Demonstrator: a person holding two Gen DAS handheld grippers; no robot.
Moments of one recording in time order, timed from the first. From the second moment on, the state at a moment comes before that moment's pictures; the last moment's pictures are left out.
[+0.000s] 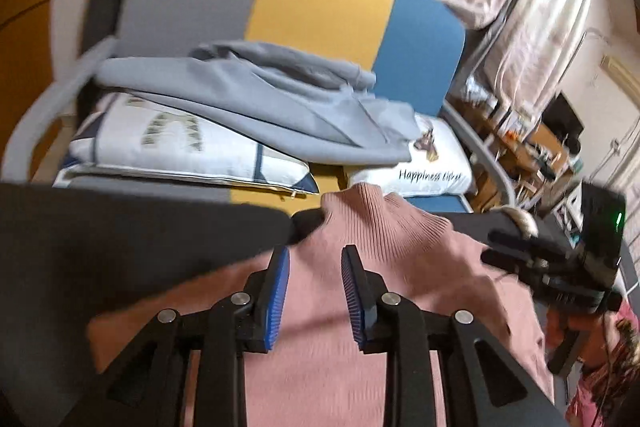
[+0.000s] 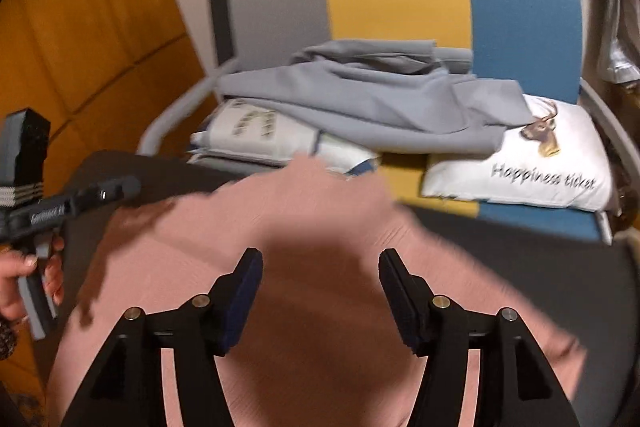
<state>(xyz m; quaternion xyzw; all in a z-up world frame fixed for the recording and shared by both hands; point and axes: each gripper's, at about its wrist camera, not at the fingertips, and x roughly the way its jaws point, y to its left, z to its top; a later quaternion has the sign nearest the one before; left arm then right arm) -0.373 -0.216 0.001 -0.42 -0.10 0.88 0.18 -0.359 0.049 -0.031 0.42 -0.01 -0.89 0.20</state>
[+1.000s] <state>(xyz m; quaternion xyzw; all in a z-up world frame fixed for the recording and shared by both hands) -0.391 -0.172 0.015 -0.38 -0.08 0.88 0.28 -0.408 0.055 -0.009 0.43 -0.07 -0.86 0.27</state>
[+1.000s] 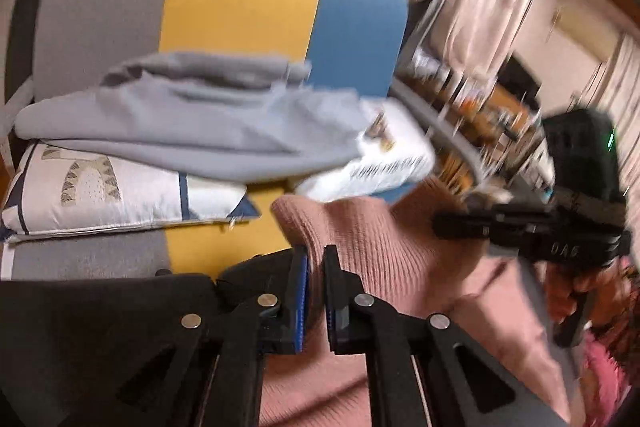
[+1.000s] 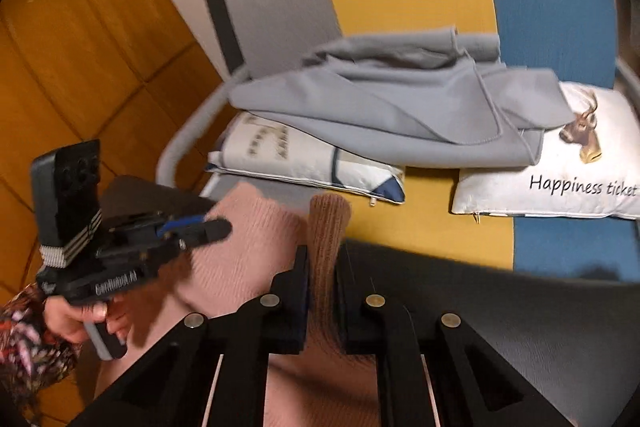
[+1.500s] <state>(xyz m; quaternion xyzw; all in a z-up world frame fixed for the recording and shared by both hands) -0.175 -0.213 -0.047 -0.43 -0.14 0.84 0.30 -0.207 0.088 -0.076 0.45 -0.07 -0.85 0.26</state>
